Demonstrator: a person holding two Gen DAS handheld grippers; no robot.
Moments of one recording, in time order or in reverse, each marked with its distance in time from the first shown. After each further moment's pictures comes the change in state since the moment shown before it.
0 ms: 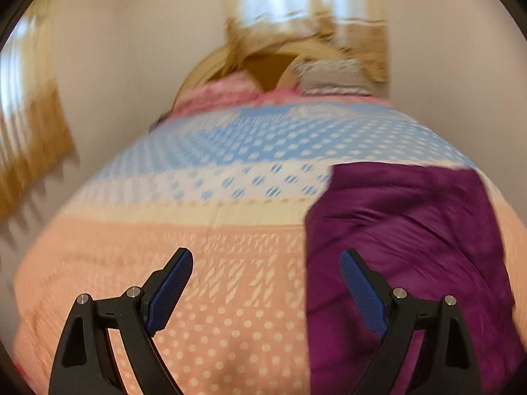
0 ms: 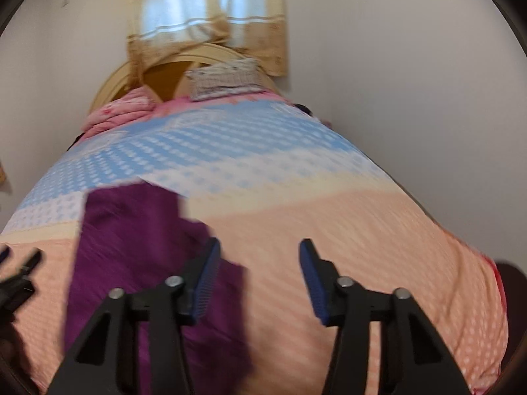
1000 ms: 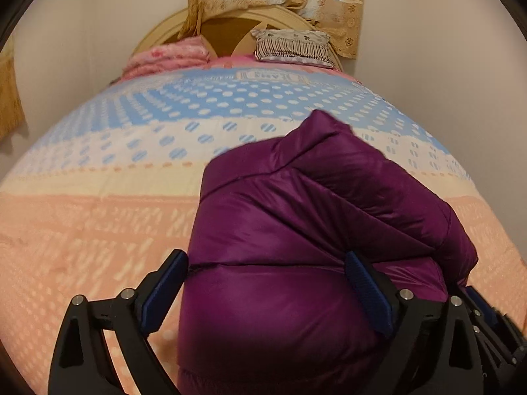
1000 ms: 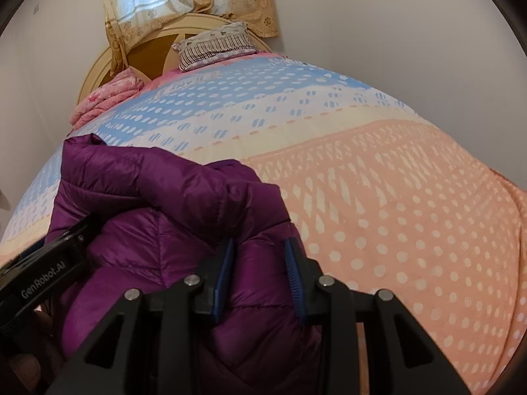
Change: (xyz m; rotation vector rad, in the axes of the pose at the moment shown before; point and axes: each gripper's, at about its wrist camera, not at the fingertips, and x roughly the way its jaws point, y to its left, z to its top) left arm 0.088 -0.093 -0.016 -0.005 0.117 -0.236; right arm 0.101 -0.010 -0.085 0.177 0.131 0.021
